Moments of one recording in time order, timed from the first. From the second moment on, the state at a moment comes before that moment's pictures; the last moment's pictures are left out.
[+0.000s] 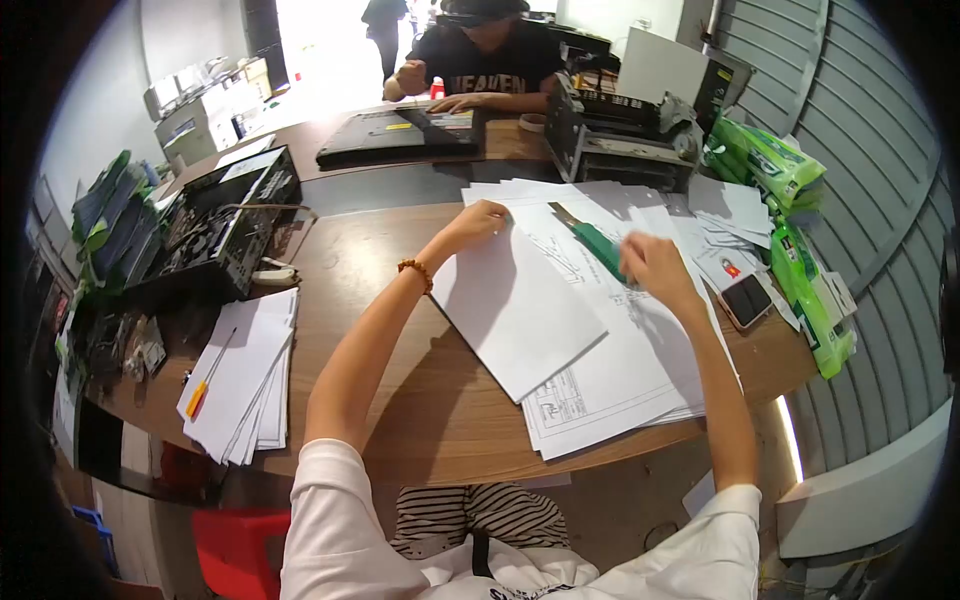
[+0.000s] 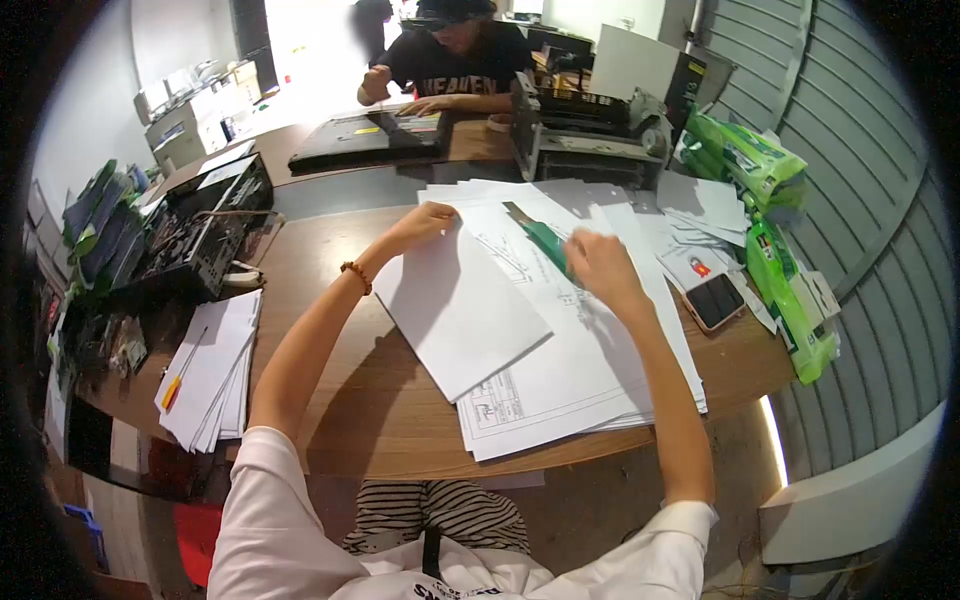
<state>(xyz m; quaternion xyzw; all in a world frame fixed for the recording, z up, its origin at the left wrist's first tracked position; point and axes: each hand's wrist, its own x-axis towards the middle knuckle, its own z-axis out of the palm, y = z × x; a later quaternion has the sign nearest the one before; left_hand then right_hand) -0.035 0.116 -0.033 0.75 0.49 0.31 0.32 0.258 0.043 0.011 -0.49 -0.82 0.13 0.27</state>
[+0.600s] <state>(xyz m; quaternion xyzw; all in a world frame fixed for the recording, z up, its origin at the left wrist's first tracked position) 0.020 -0.034 -0.044 0.90 0.41 0.14 0.01 0.280 -0.013 -0.014 -0.52 -0.78 -0.01 0.34</state>
